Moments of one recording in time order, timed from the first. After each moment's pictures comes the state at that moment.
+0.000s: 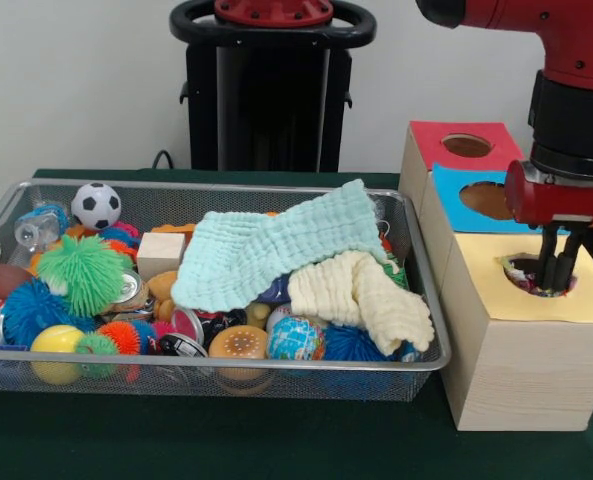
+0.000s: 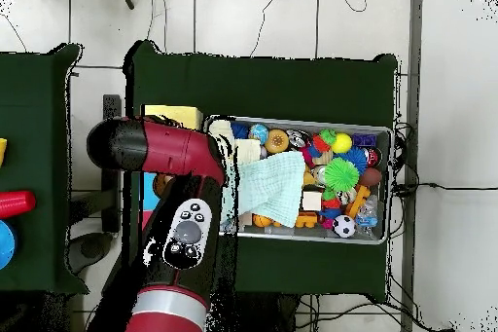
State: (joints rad) arm 0.25 -0.41 -0.27 1.35 0.41 0.53 1.62
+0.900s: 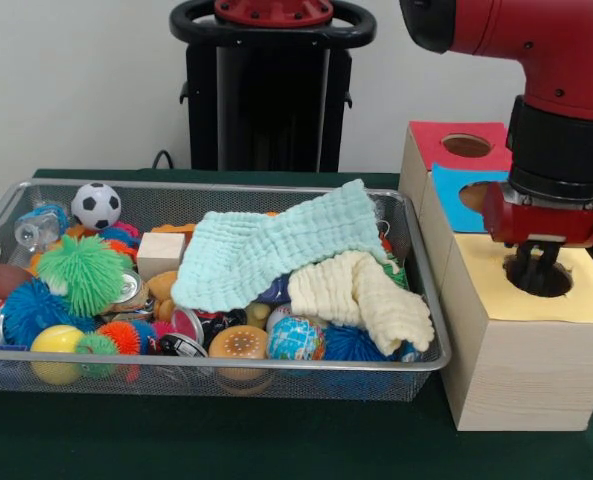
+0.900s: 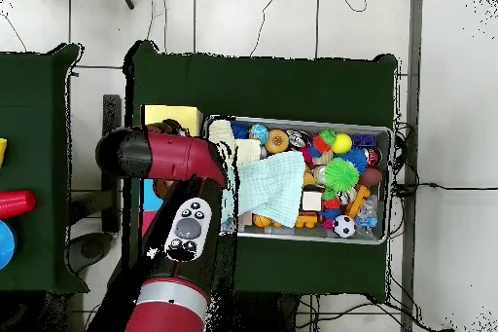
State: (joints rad) arm 0.25 -0.37 -0.27 1.37 0.35 0.43 1.62
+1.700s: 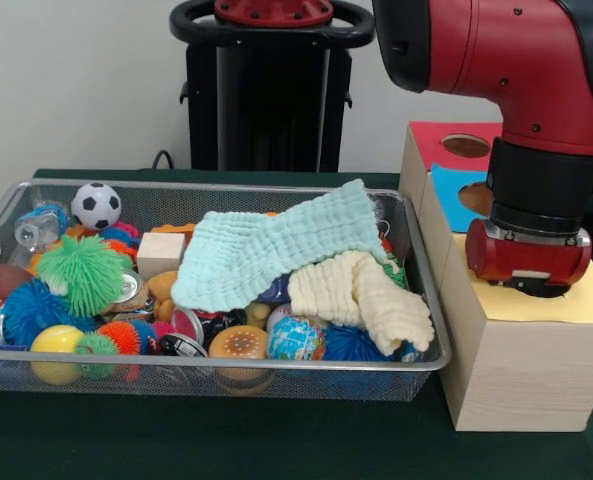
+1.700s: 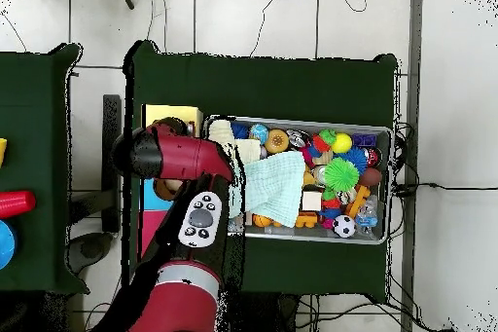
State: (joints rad) arm 0.21 -0.33 -0.23 1.37 0.32 0.27 1.62
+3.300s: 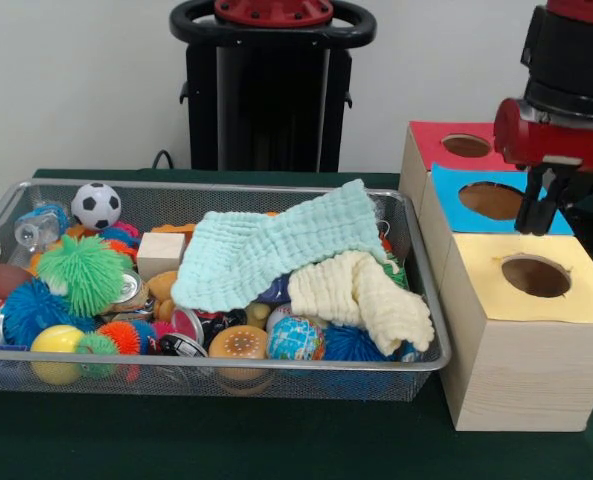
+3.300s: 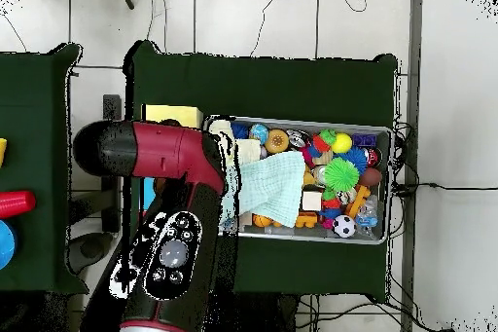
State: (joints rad) arm 0.27 -0.48 -0.35 1.33 0.31 0.69 1.62
